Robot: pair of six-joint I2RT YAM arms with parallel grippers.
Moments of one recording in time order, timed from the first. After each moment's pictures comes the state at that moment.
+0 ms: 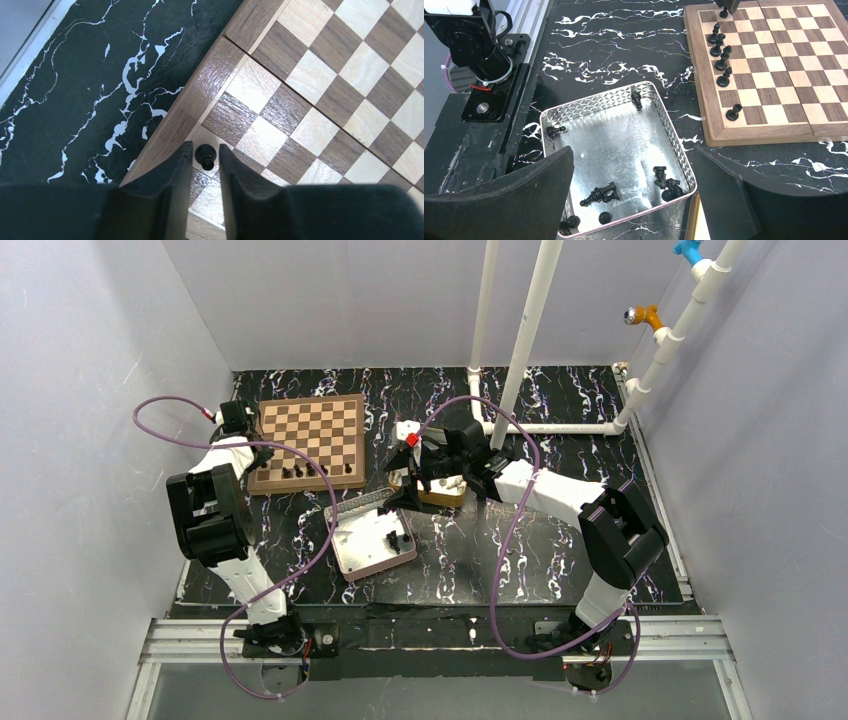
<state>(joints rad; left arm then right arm) 0.25 1.81 1.20 -0.28 -0.20 -0.39 0.77 1.71 1.16 0.22 -0.85 -0.24</state>
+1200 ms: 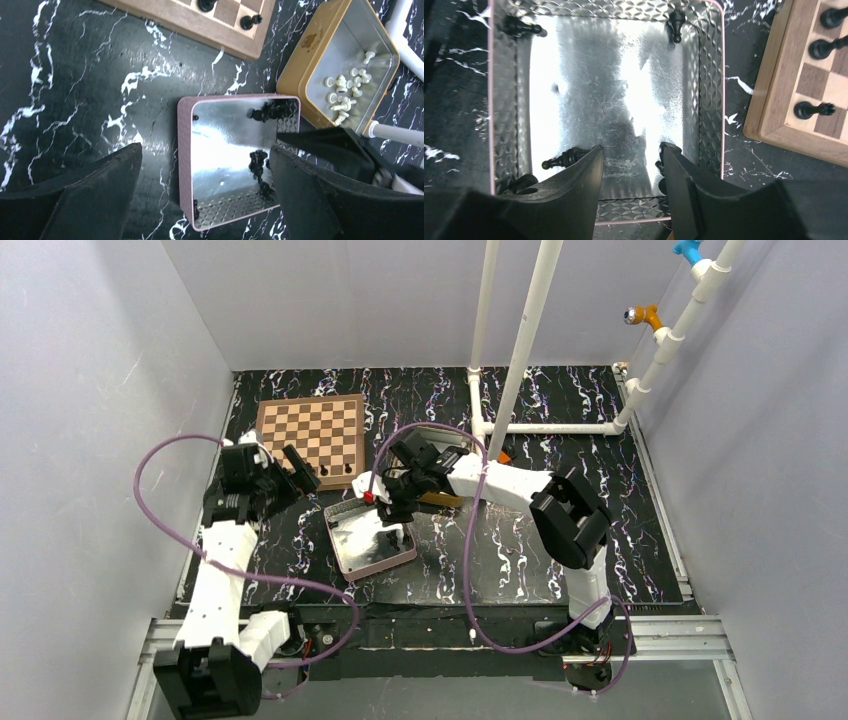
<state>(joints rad) 0.08 0.95 0.85 -0.70 0.15 -0.48 0.92 1.98 1.49 -0.42 -0.67 -0.90</state>
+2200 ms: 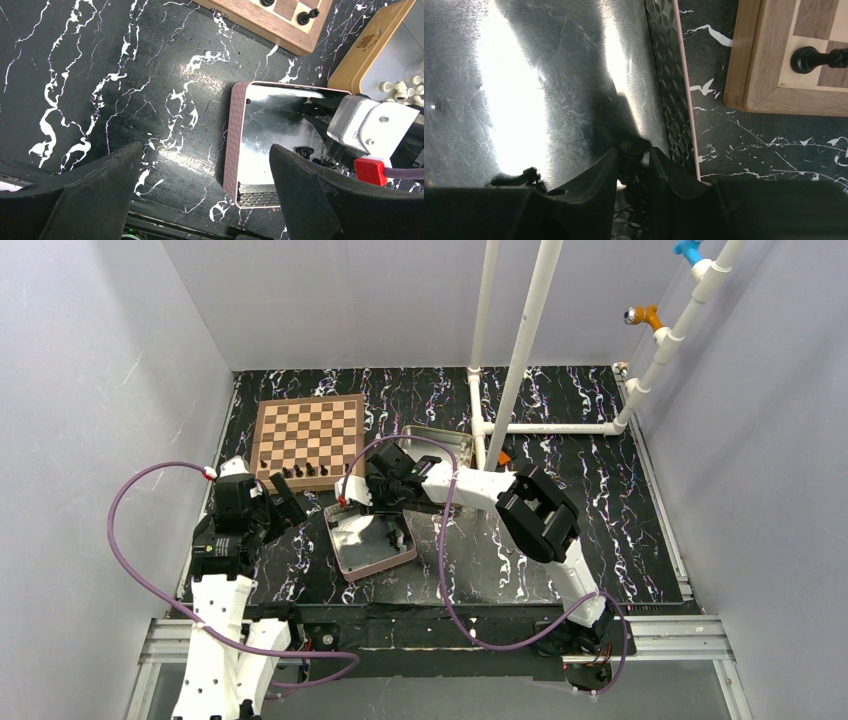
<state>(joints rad) 0.03 0.68 0.85 -0.96 -0.11 -0.45 0.98 2.15 1.61 -0.38 -0.30 -0.77</state>
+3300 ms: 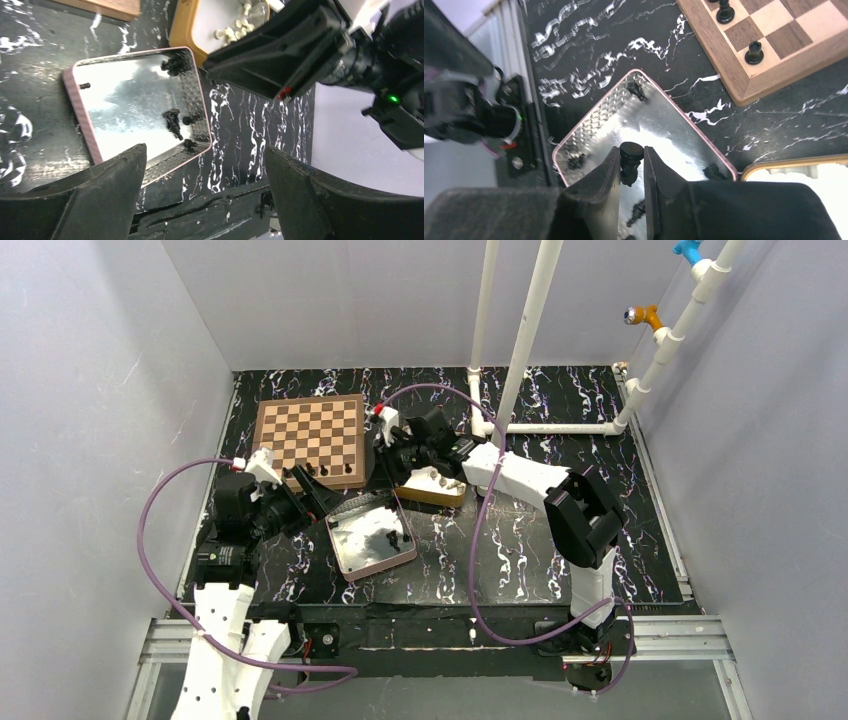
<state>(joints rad) 0.00 0.63 0.80 -0.76 0.44 -0.63 0.85 1.93 1.50 -0.12 -0.60 0.16</state>
